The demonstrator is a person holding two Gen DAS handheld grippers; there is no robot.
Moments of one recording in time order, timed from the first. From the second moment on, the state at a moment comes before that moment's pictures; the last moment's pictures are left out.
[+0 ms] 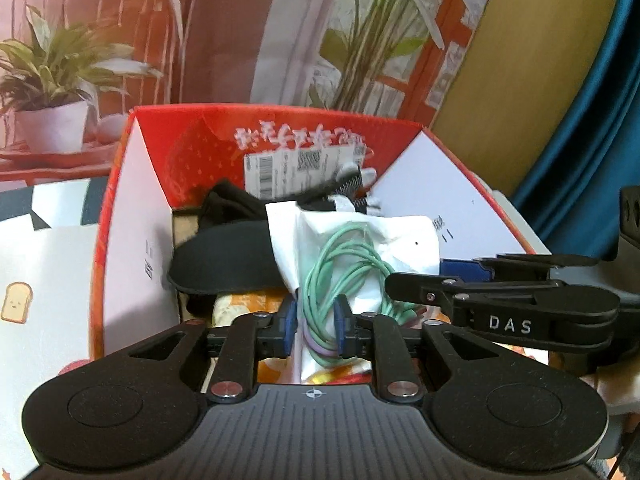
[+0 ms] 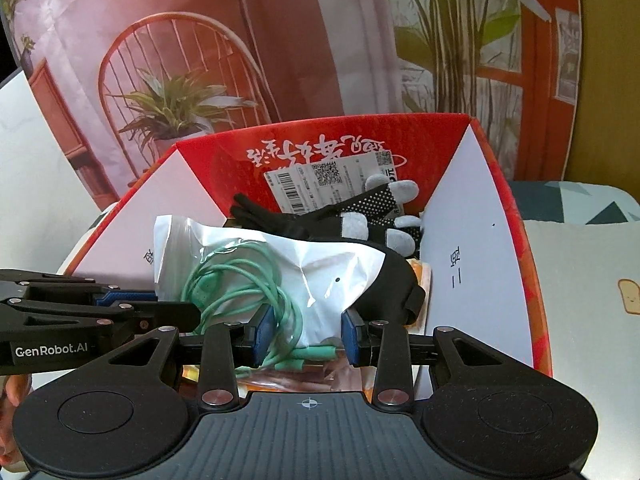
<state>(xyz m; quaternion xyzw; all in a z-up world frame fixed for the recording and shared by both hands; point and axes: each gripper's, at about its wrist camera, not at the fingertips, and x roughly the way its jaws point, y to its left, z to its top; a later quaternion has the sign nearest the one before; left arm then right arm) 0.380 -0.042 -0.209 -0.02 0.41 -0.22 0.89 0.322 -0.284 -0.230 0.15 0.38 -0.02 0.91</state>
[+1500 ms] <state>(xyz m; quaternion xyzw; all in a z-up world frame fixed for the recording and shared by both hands) 0.223 0.002 -0.243 -0.10 0.40 -0.20 0.89 0.163 -0.206 -0.262 0.08 0.30 0.01 0.95</state>
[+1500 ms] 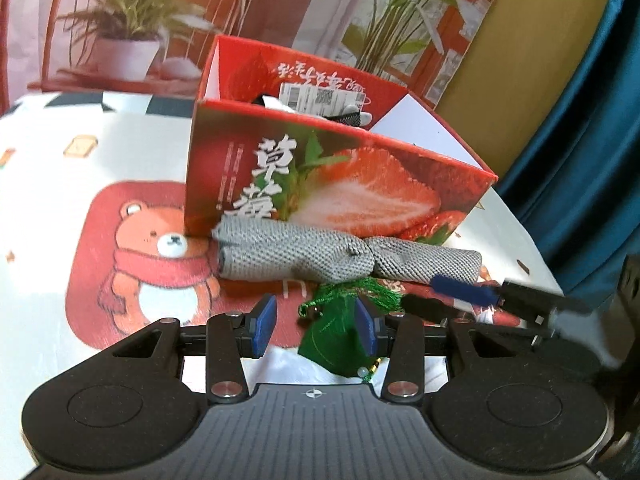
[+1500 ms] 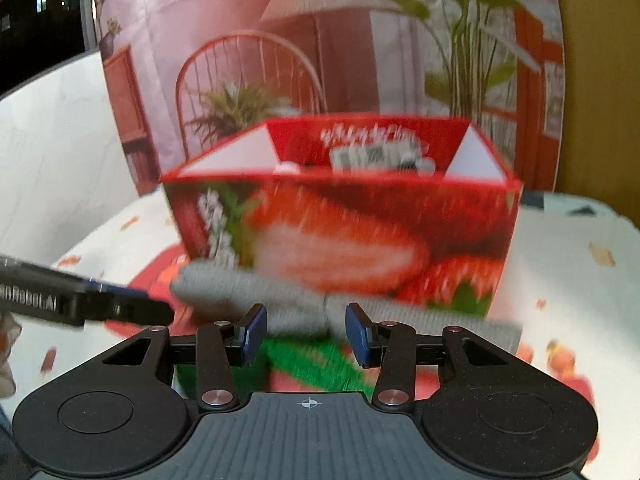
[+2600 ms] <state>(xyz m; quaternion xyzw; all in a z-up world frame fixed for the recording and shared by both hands) 0.242 -0.004 -0.273 -0.16 0.44 -0.22 0.86 0.178 -0.178 -0.292 0.10 0.35 0.09 0.93</state>
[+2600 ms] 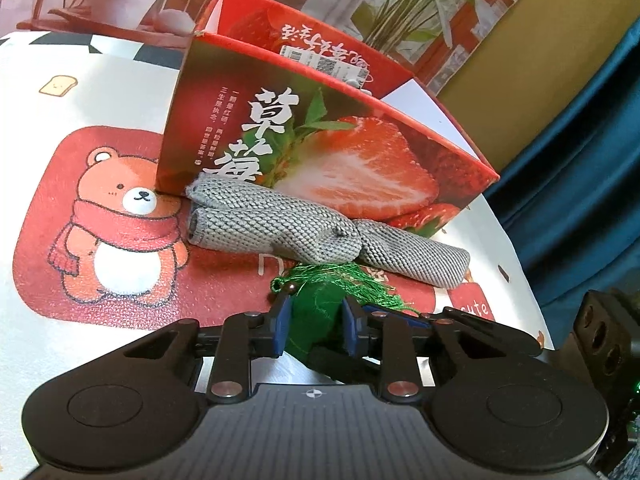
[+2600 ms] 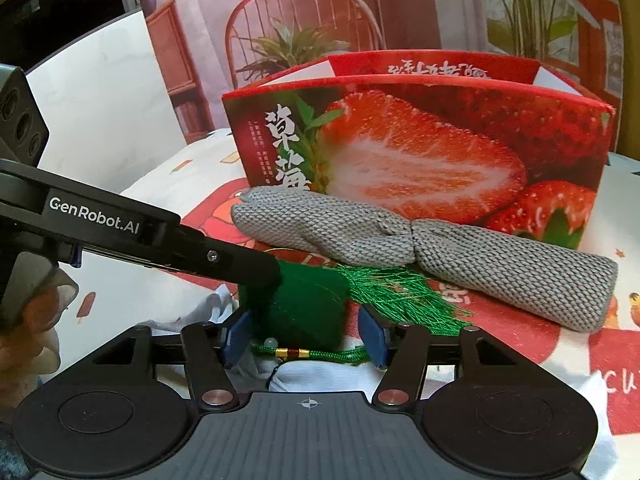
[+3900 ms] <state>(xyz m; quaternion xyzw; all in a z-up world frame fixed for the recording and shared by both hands) 0.277 -0.020 -0.084 -0.13 0.21 -0.28 0.93 0.238 -0.221 -0.119 0.05 0.16 0.11 0.98</state>
